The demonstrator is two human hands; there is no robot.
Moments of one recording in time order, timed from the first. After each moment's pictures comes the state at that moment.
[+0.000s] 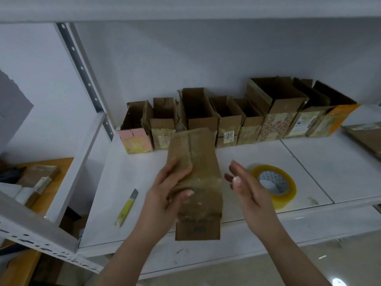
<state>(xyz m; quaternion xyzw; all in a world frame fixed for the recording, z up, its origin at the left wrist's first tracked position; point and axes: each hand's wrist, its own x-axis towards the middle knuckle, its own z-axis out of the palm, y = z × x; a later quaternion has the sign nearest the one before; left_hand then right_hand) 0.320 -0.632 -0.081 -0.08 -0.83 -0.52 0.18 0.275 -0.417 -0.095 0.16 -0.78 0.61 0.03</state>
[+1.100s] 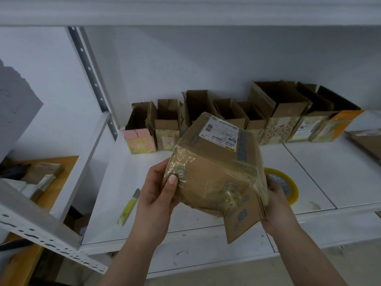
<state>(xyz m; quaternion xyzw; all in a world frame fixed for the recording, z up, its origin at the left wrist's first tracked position) 0.329 -0.622 -0.068 0.00 -0.56 -0.81 0.15 0.270 -0.409 -0.057 -0.12 -0.61 0.77 -0.11</state>
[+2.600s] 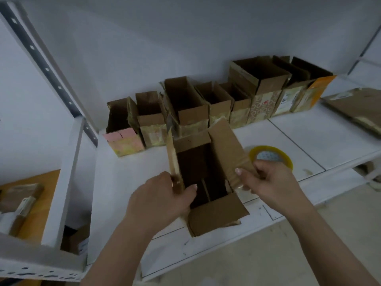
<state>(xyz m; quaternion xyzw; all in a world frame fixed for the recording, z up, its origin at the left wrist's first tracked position) 0.313 -0.648 -0.021 0.05 -0.97 -0.21 -0.08 0.290 -0.418 -0.044 -0.02 -0.89 0.44 0.05</state>
